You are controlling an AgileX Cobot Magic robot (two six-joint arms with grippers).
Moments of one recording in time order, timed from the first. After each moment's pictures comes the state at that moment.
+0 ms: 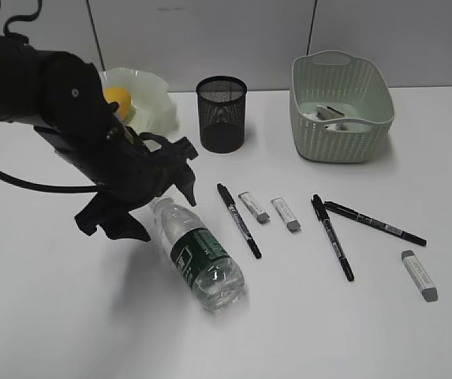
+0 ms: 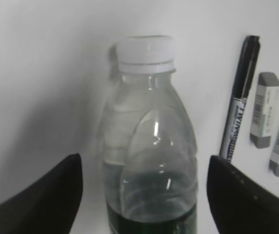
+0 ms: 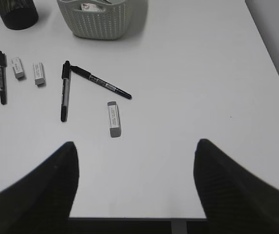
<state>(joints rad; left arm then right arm) -0.61 1.85 -1.13 -0.19 0.55 -1.01 0.03 0.02 -0.51 0.05 1.04 -0.04</state>
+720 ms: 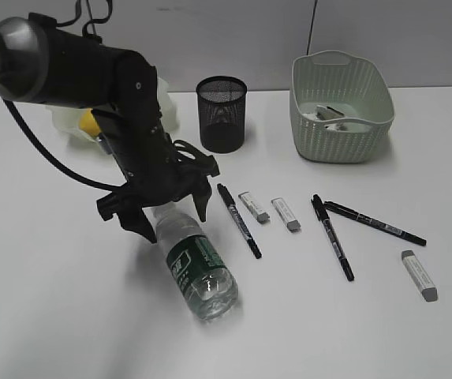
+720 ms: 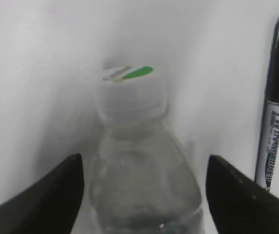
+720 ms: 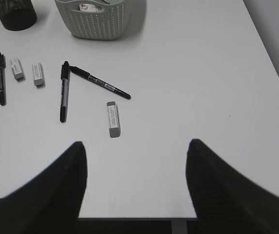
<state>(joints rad) -0.61 2.06 -1.40 -0.12 0.81 -0.90 0.03 0.02 -0.51 0.04 1.04 -0.03</state>
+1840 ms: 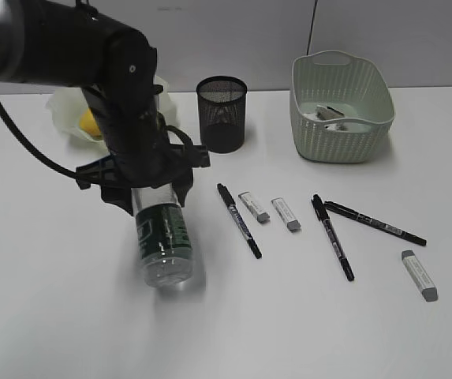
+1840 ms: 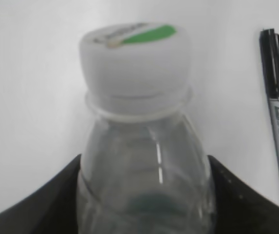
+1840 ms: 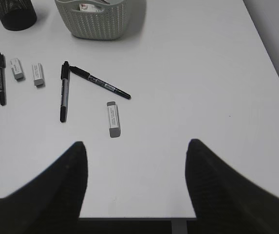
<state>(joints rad) -0.65 1.97 -1.40 0.12 0.89 -0.90 0.03 0.02 -0.51 0.04 1.04 -0.03</state>
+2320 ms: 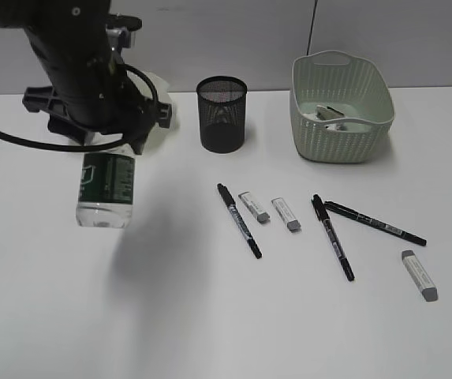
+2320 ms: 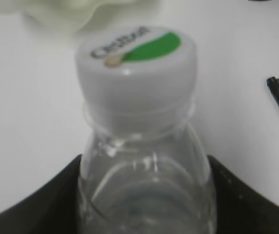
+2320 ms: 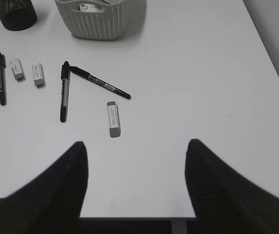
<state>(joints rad) -0.63 1.81 -1.40 0.36 0.92 -0.70 0.03 0.02 -0.51 0.04 1.04 -0.03</state>
